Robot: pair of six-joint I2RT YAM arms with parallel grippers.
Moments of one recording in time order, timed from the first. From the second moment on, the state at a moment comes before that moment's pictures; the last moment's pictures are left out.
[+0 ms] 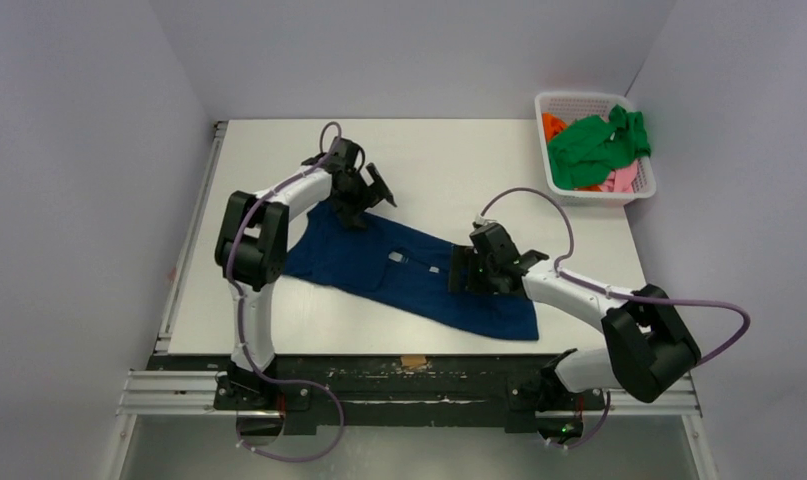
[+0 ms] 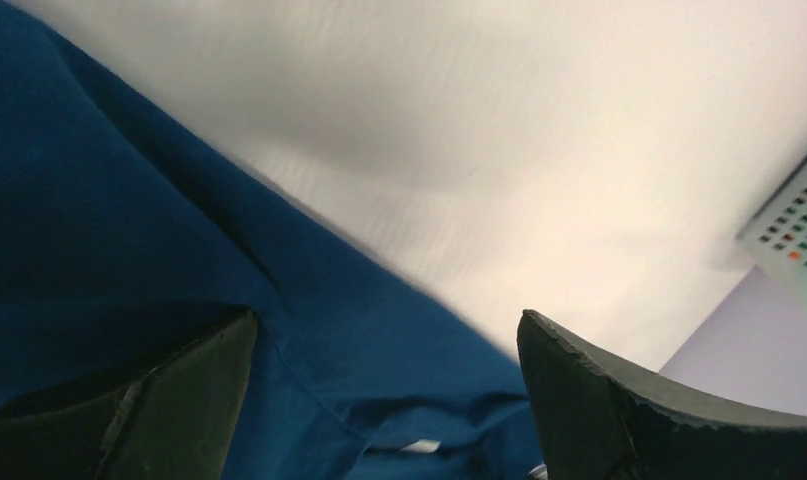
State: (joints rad) left arm -0.34 2.11 1.57 -0.54 0.25 -0.91; right arm 0.58 1.36 0.67 -0.32 0.03 0.60
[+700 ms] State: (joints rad) left arm -0.44 2.74 2.47 -0.36 0.46 -1.14; right arm 1.15 1.72 1.05 -0.40 -0.24 0.55
